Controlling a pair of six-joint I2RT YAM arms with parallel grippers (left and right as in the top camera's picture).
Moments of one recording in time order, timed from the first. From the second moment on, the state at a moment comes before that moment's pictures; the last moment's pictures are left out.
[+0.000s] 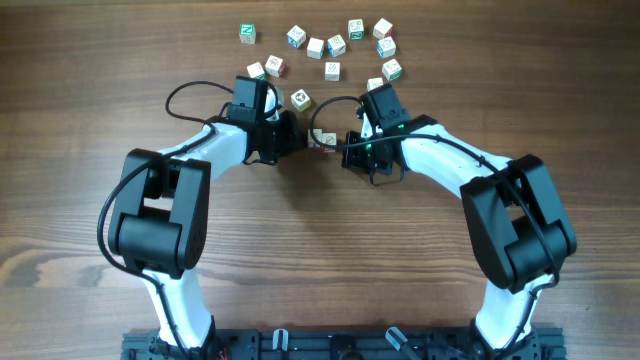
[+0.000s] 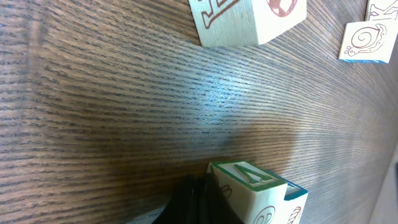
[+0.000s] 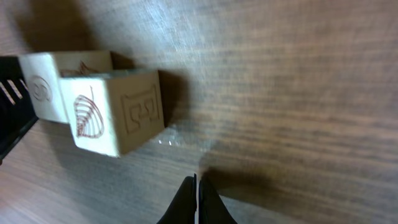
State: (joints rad) left arm -0.24 2.04 1.15 -0.18 0.48 -0.64; right arm 0.44 1.99 1.19 -0.40 -0.35 0.60
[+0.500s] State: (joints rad) left arm -0.24 2.04 1.15 -0.18 0.48 -0.64; right arm 0.45 2.00 1.18 -0.30 -0.40 0.65
